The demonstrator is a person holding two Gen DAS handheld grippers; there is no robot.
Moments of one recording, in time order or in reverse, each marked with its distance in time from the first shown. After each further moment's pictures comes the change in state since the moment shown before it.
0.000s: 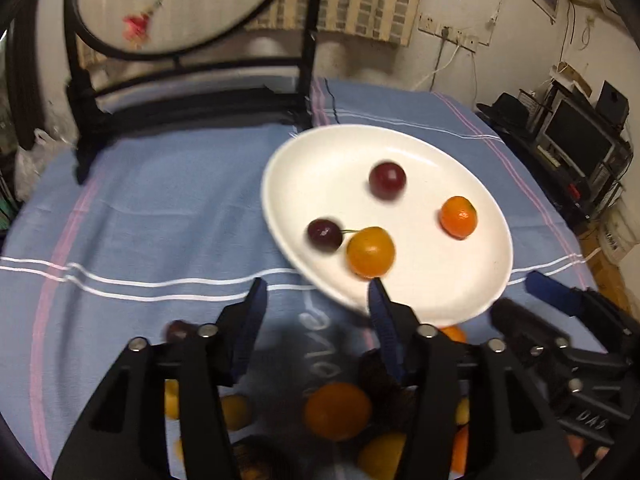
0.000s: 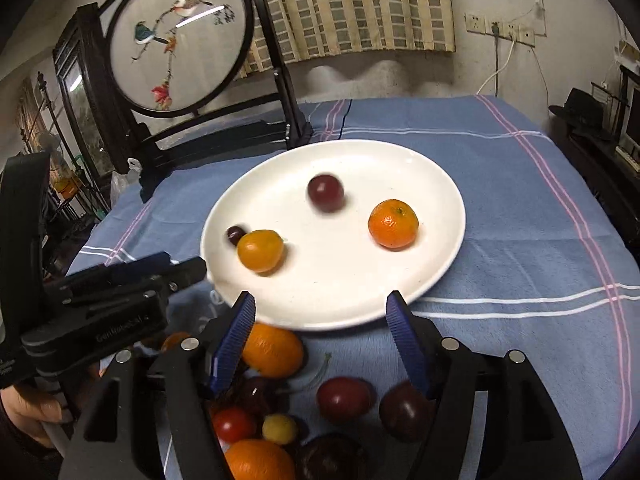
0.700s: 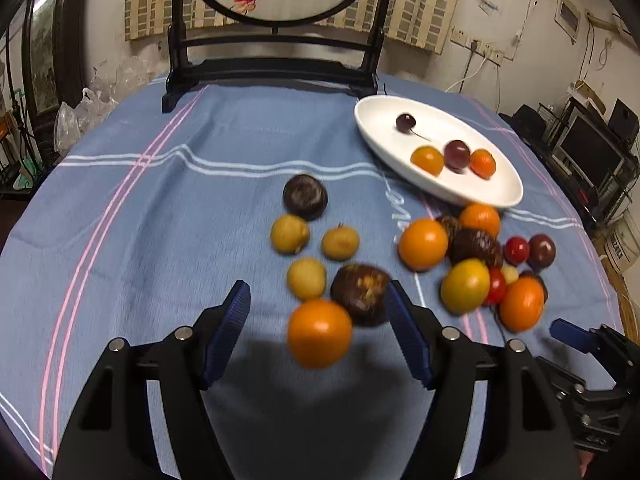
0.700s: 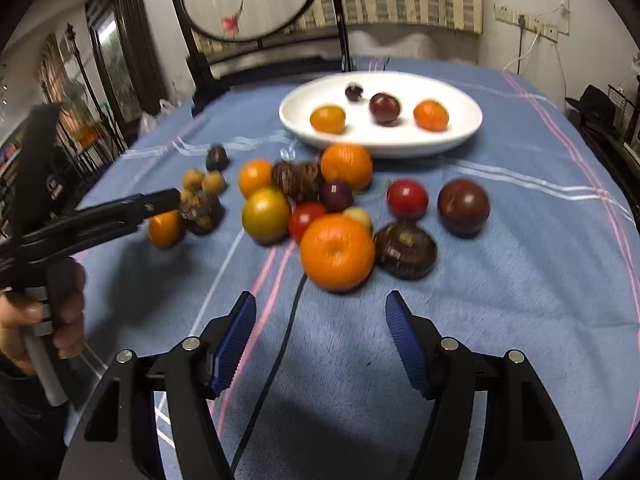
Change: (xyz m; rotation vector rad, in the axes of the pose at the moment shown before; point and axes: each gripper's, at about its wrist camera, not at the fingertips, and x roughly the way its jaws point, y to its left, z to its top) left arm -0.065 0.060 -0.106 -0.106 0.004 0.044; right arm -0.051 0.043 -0.112 -0.100 0.141 0.027
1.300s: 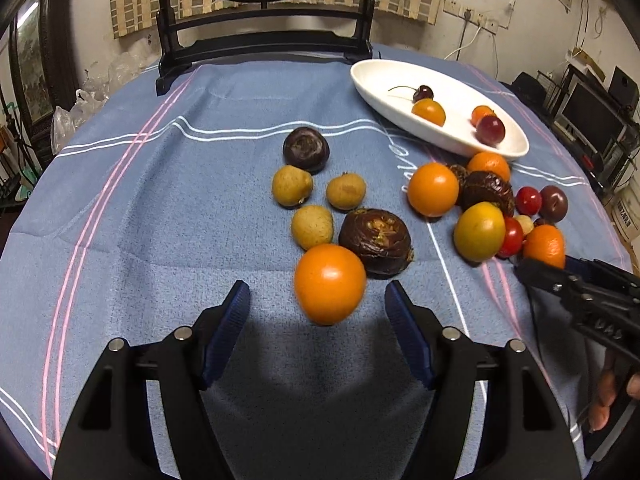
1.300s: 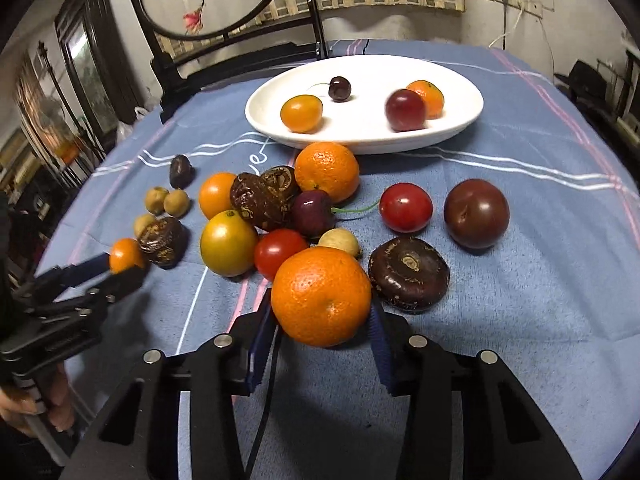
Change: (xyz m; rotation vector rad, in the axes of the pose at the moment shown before) left arm 0.012 -0.004 -0.020 0.069 0.072 0.031; right arm 0.029 -0.010 0.017 0.094 0.013 -0.007
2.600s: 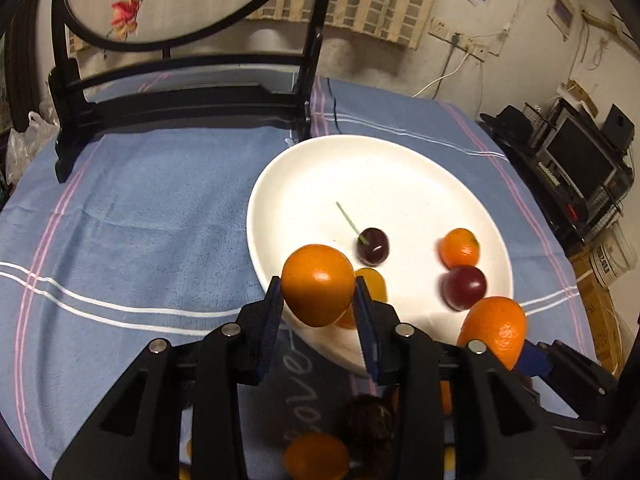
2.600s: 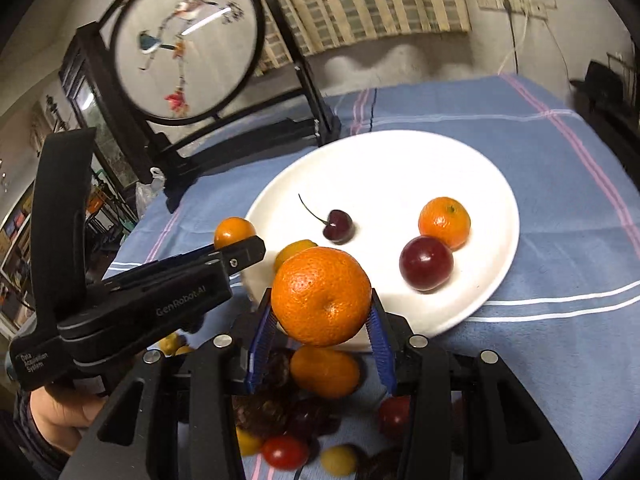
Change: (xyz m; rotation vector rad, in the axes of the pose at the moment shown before) left arm 0.070 -0.070 0.161 -0.037 -0.029 -0.127; right arm 0.027 -0.030 0.119 0.088 -0.104 0.121
